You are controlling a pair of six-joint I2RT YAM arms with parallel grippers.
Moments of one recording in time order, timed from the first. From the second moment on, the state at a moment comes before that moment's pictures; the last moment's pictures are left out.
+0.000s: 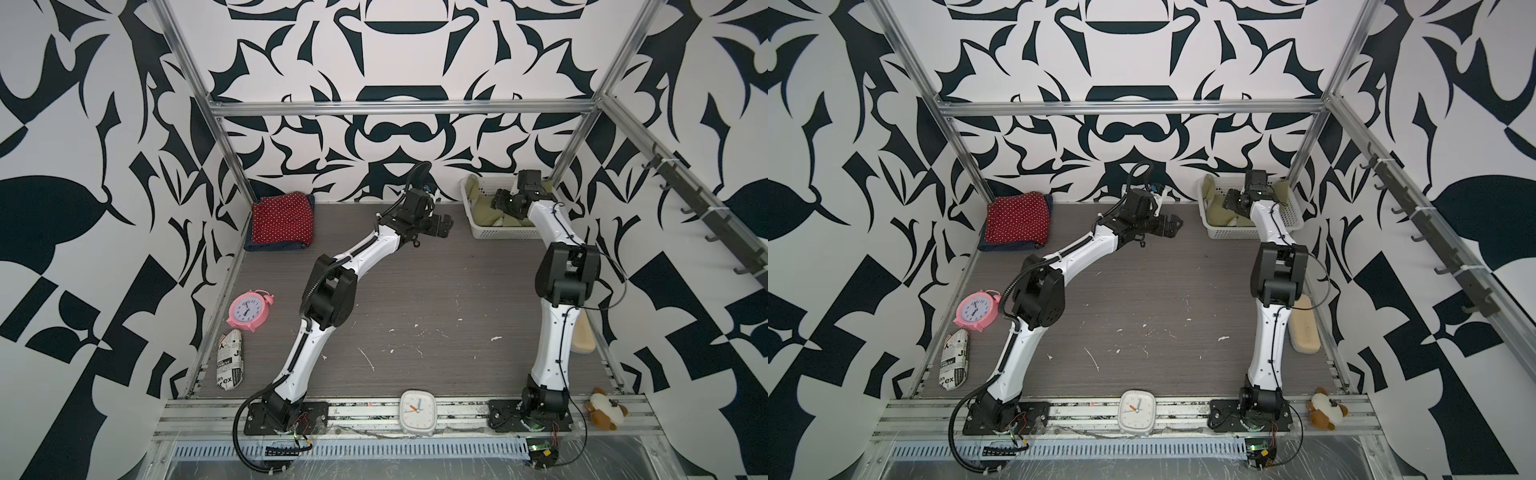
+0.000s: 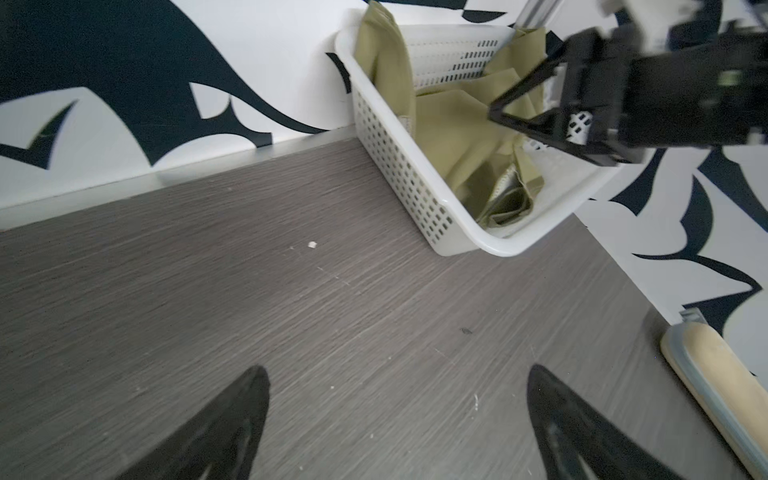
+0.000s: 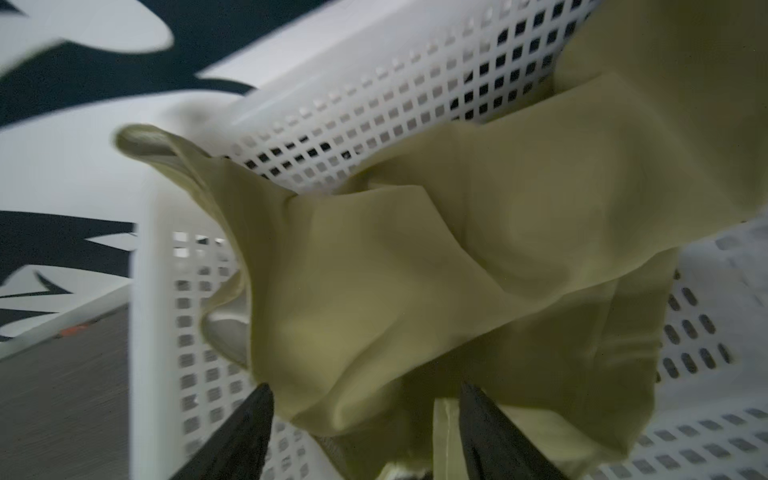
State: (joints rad) left arm -0.68 2.35 2.11 -0.27 0.18 -0.28; right arm -0.09 2.36 2.18 -0.60 -0.09 0.33
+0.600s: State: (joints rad) left arm -0.69 2.35 2.11 -0.27 0.20 -0.29; right arm -0.10 2.77 2.66 -0.73 -0.14 0.36
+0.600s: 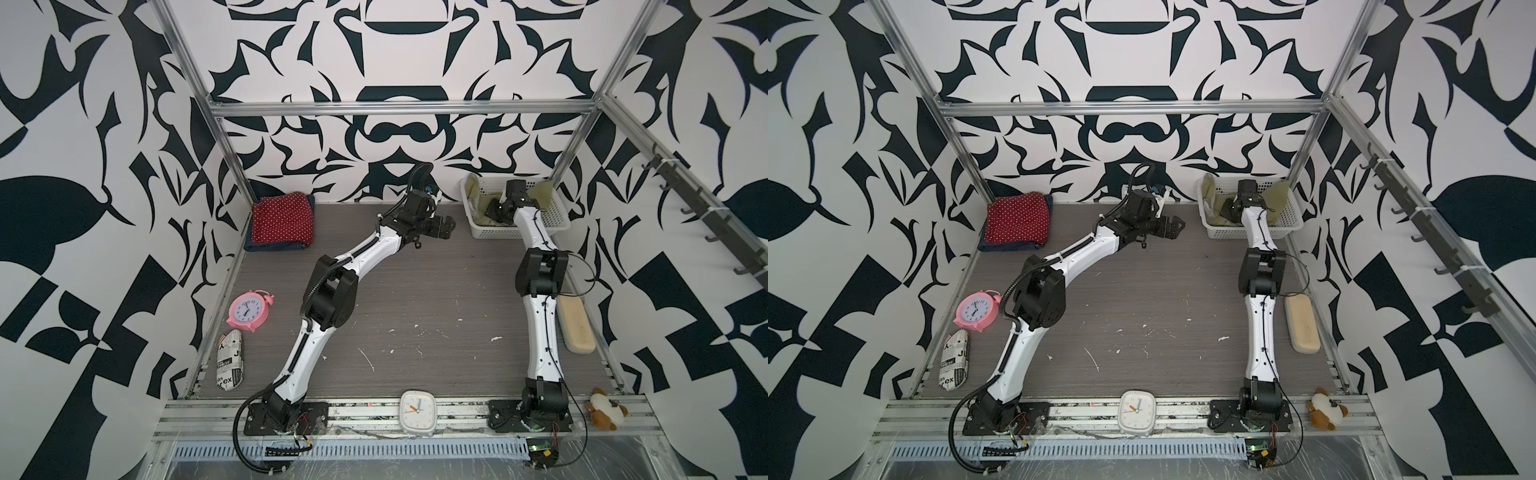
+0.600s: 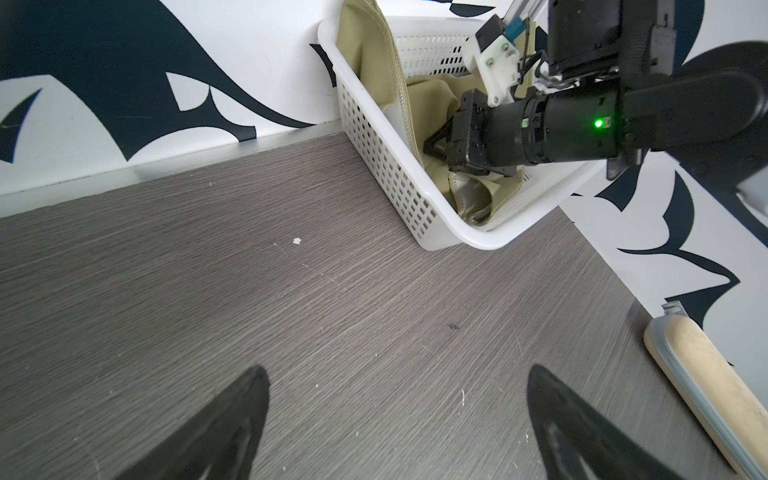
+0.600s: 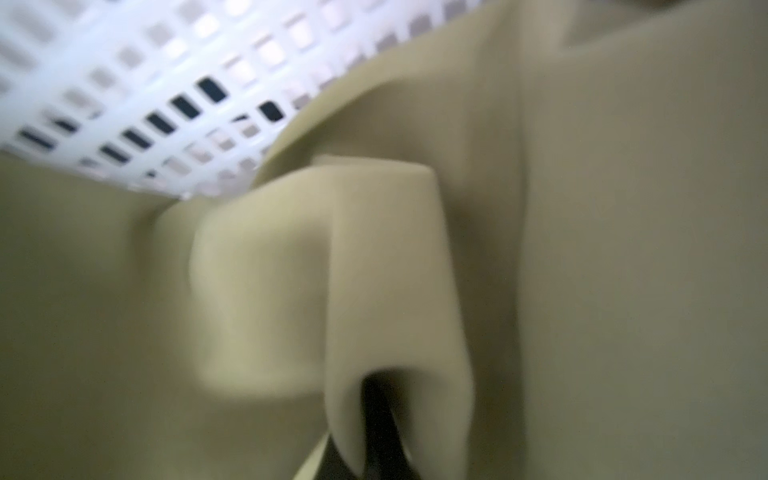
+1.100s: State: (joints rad) left arm -0.69 2.24 2.00 -0.24 0.19 -0.30; right arm -0.11 2.31 2.51 -0.70 -0.21 0.39
